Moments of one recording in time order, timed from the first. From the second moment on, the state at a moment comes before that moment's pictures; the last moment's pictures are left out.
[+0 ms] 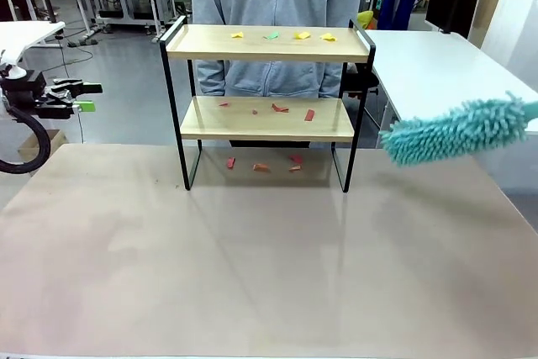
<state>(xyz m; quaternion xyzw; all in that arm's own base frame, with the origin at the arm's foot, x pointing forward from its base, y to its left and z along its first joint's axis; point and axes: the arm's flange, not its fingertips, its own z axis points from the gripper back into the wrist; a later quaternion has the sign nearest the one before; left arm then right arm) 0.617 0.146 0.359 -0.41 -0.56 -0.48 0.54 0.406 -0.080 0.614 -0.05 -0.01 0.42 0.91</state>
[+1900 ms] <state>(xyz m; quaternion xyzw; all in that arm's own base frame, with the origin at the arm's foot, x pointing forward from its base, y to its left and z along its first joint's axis) 0.617 0.145 0.359 -0.41 -0.55 -0.48 0.54 0.347 0.034 0.553 0.08 0.06 0.63 0.77</state>
